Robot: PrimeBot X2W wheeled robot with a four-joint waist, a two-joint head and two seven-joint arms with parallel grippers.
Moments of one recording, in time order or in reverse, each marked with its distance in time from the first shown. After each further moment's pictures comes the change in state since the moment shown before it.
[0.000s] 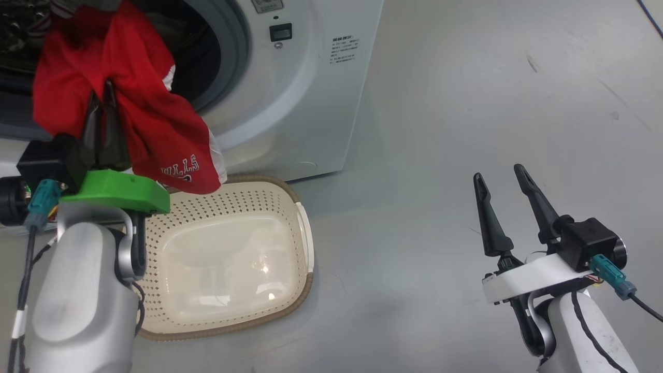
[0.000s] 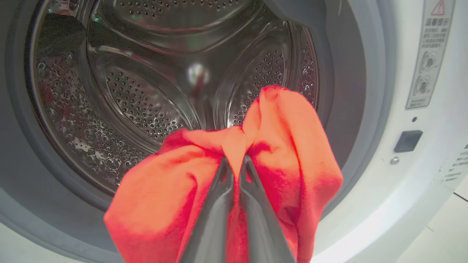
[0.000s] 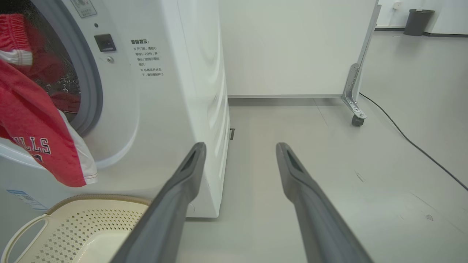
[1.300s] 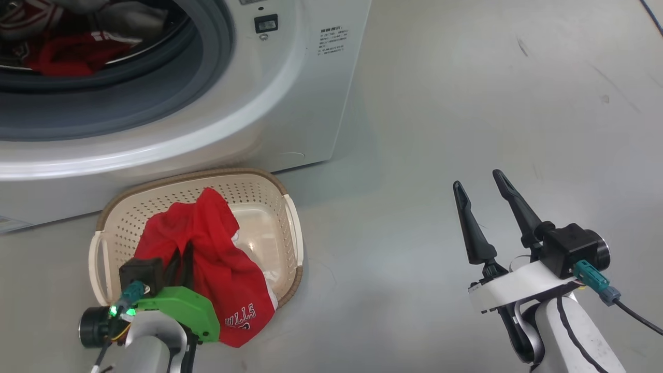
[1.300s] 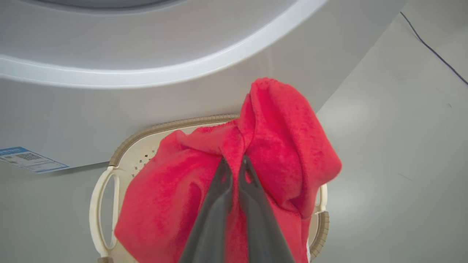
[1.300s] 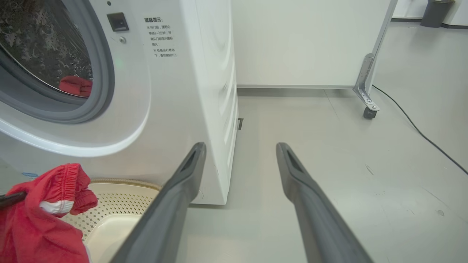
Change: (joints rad) left arm 0.331 -0.046 -0.123 0.099 -0.044 0.010 0.114; right arm 0.017 0.001 0.058 -0.017 -0.012 0.010 0.000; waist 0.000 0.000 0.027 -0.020
